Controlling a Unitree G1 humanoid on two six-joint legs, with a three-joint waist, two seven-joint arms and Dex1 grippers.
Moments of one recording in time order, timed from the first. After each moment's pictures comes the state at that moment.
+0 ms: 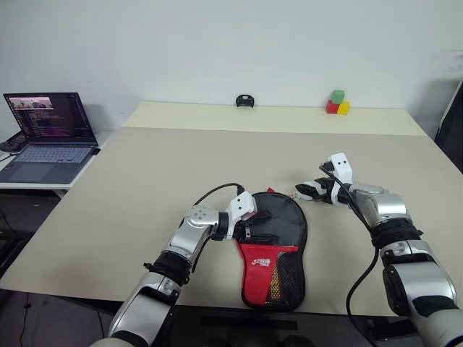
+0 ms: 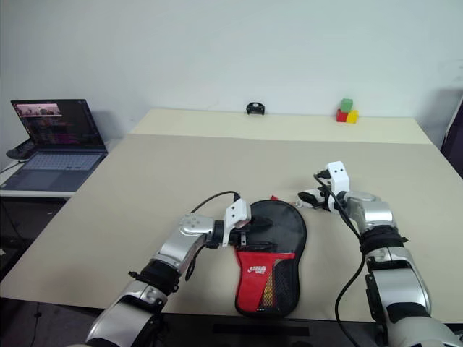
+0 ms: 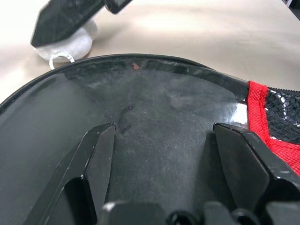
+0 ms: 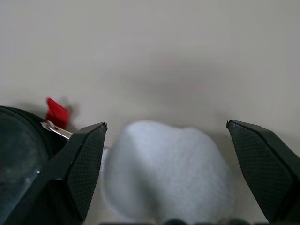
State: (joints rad) left arm -0.67 0.26 -0.27 0.55 -0.07 -0.01 -1.15; right arm -0.88 -0.44 -0.01 0.78 0.21 0.50 0.65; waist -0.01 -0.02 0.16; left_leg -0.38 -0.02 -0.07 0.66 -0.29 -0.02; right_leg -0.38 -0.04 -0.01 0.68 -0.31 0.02
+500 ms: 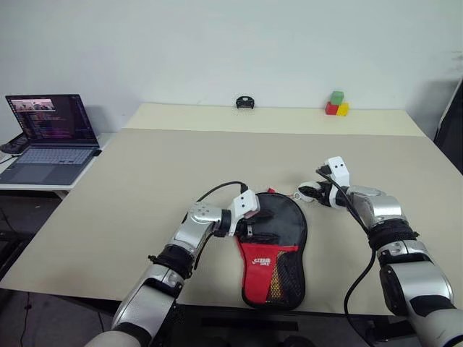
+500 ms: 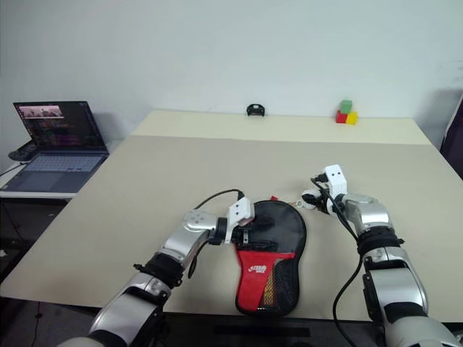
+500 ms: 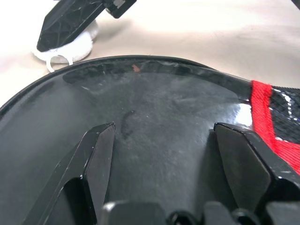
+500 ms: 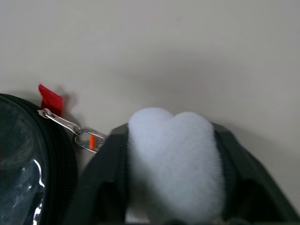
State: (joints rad) left arm -0.74 0.24 -0.30 0.69 -0.06 -0.05 -1.15; right arm -0.87 -0.42 -0.01 0.78 0.18 0.49 0.67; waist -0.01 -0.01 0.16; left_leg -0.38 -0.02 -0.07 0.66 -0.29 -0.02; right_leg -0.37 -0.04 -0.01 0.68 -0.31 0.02
